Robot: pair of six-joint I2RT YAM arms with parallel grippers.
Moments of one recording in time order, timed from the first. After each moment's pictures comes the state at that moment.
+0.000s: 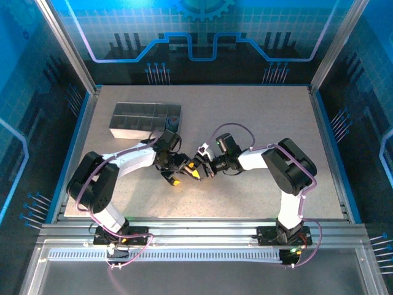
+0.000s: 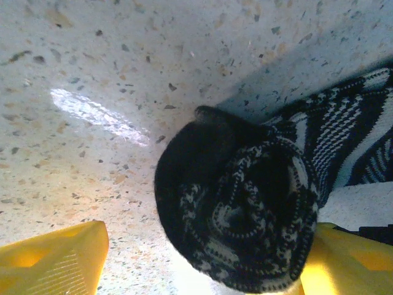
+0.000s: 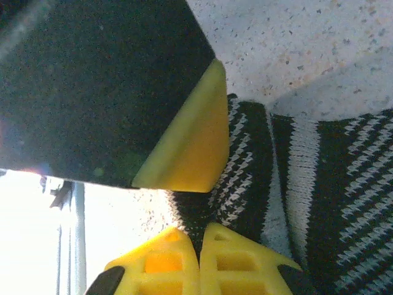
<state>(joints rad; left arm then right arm) -0.49 1.65 0.93 -0.55 0.39 -1.37 0.57 1.90 0.86 0.12 -0.88 0.14</state>
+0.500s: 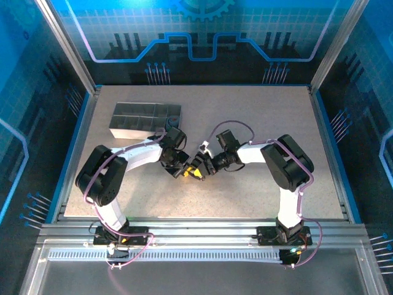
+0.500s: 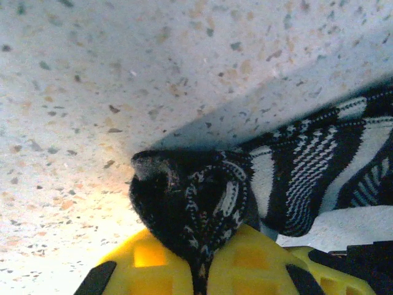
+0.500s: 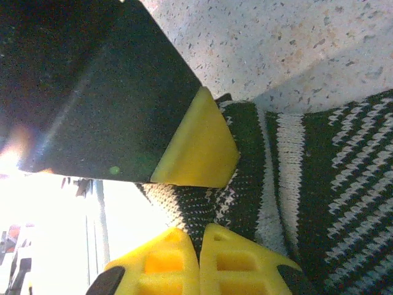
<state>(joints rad) -0.51 1.74 1.00 -0.55 0.39 -1.42 0.54 1.95 0.99 -0.12 -0.95 0.07</state>
